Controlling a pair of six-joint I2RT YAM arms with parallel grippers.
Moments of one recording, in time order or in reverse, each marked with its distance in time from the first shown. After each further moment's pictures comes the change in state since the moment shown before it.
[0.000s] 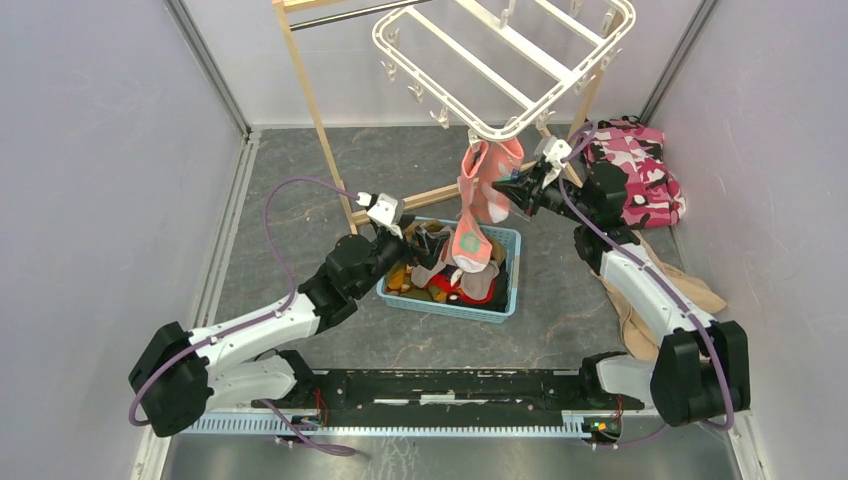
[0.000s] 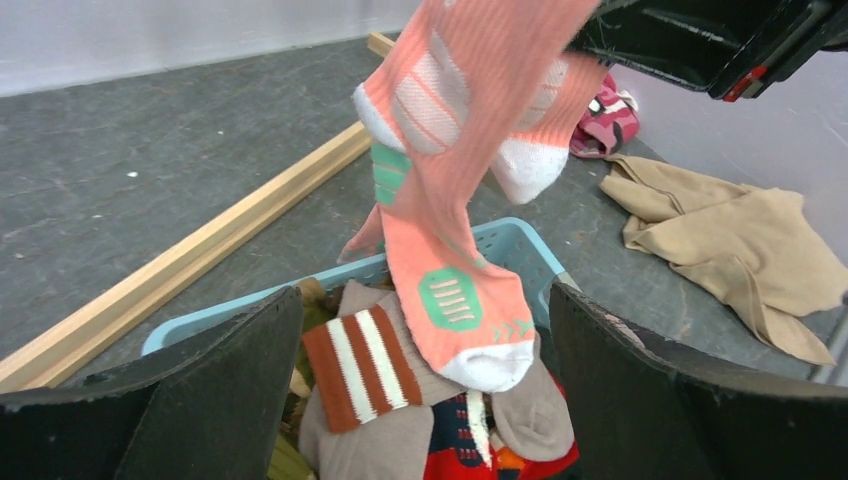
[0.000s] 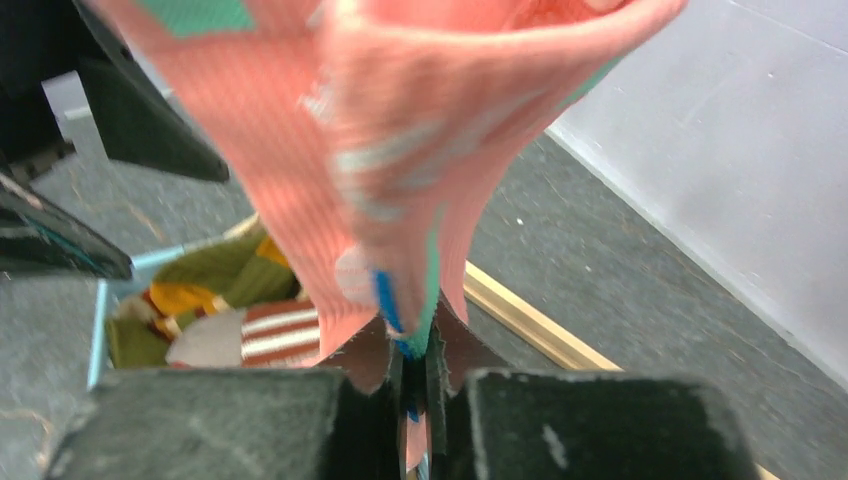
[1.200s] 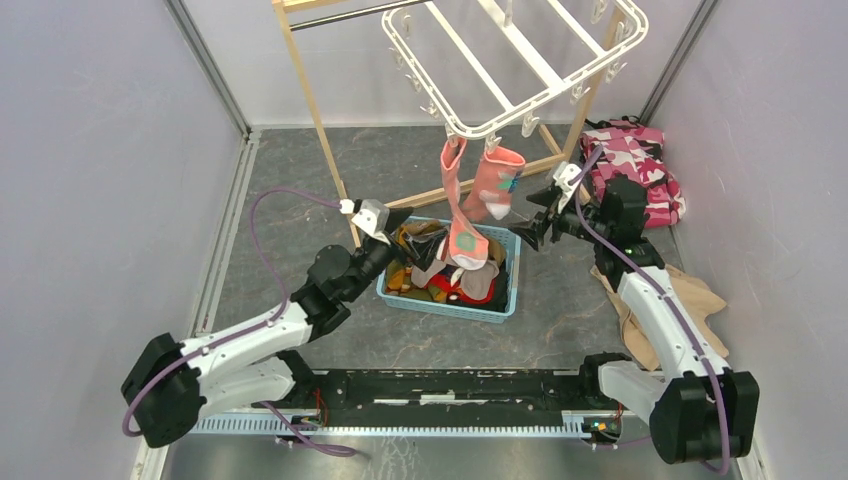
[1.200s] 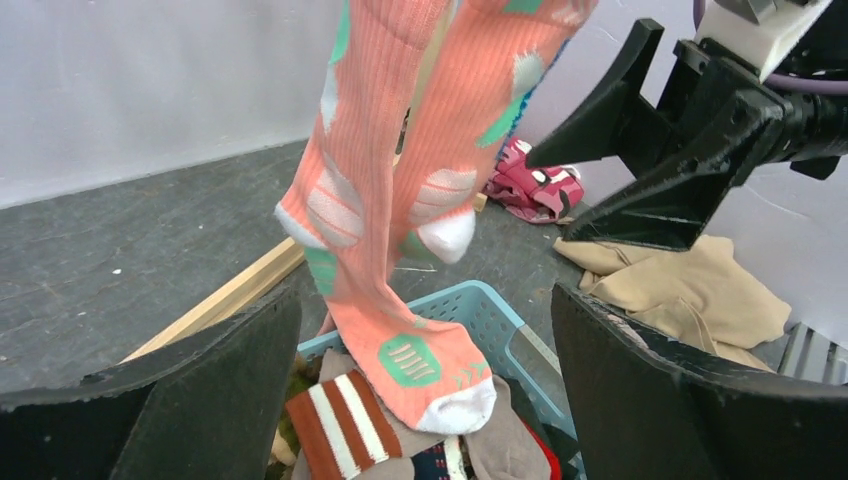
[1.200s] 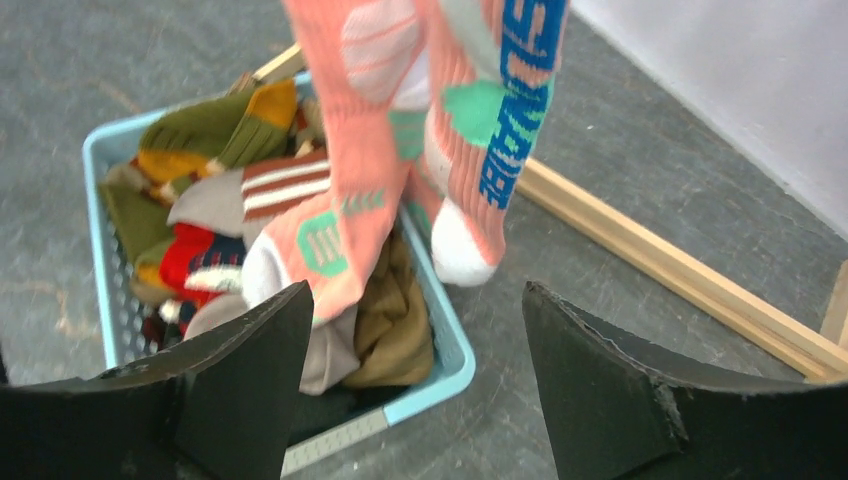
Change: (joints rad) left arm 0.010 -0.045 -0.085 0.239 0.060 0.054; right arm -0.084 -0.151 -0.059 -0.312 0.023 -0.115
